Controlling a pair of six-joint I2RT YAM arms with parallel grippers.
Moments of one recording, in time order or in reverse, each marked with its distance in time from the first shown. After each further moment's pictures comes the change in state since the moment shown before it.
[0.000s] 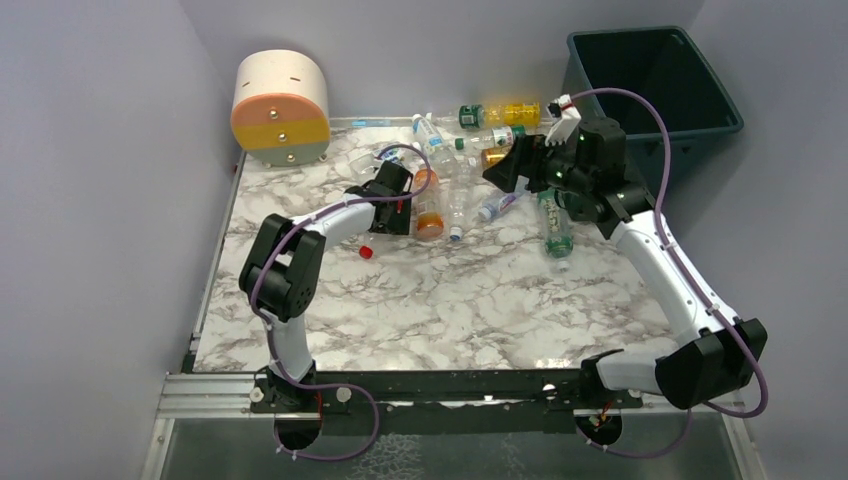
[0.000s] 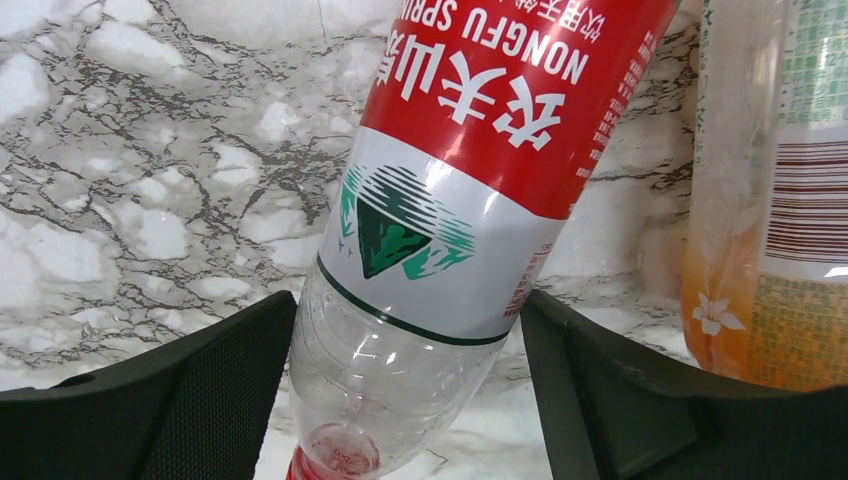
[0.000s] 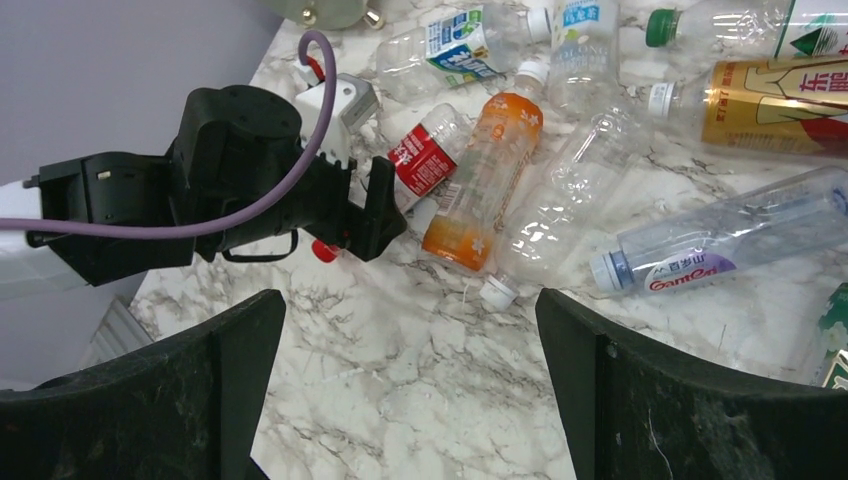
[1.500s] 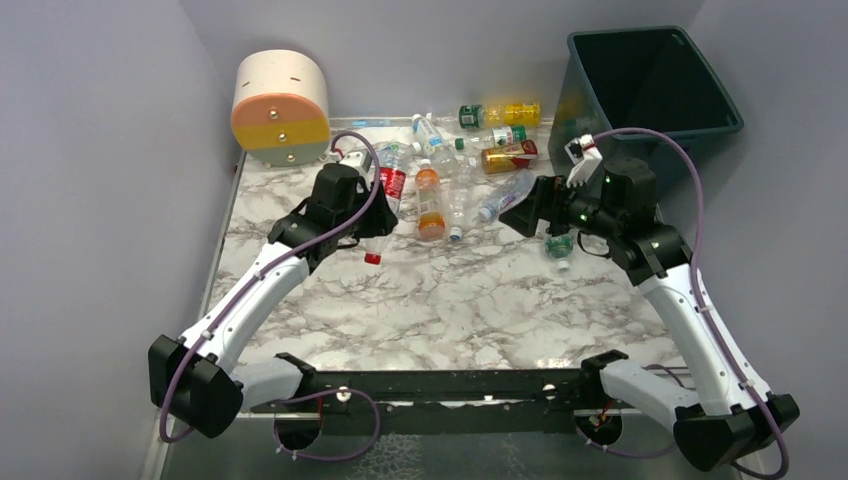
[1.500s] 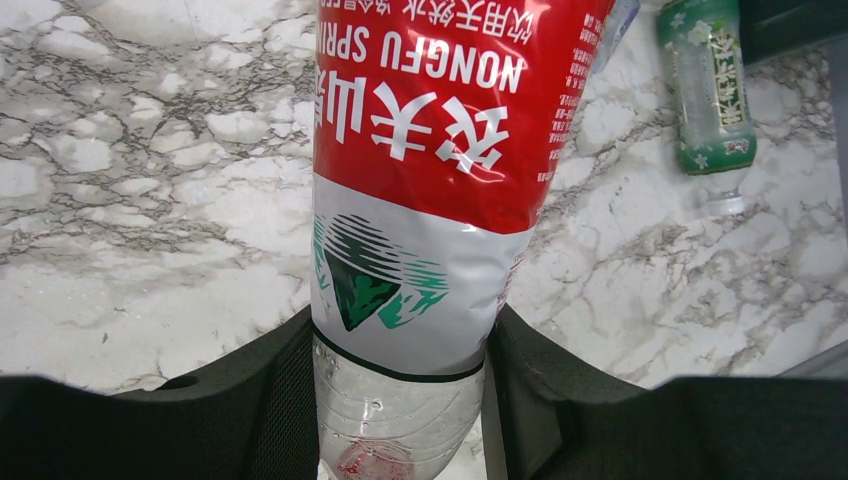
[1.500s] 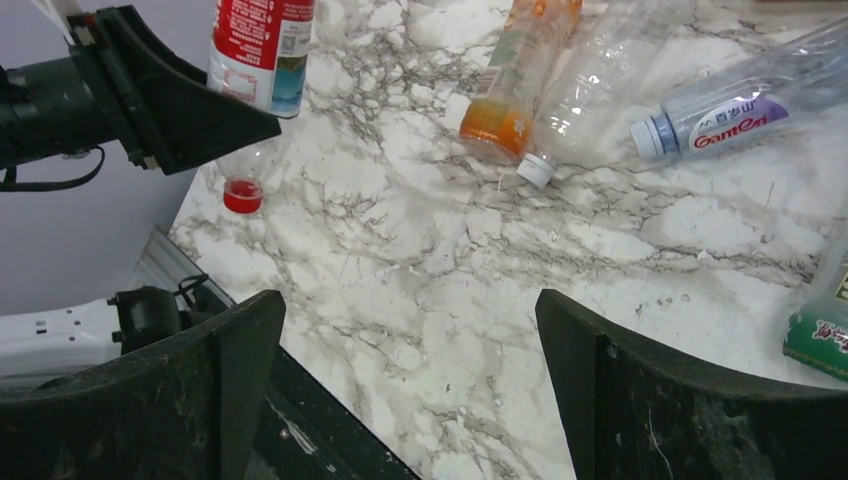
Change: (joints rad) left arm 0.000 -0.661 -0.191 -0.063 0.327 -0.120; right arm 0.000 -0.287 -0.147 -0.217 -0.033 0.024
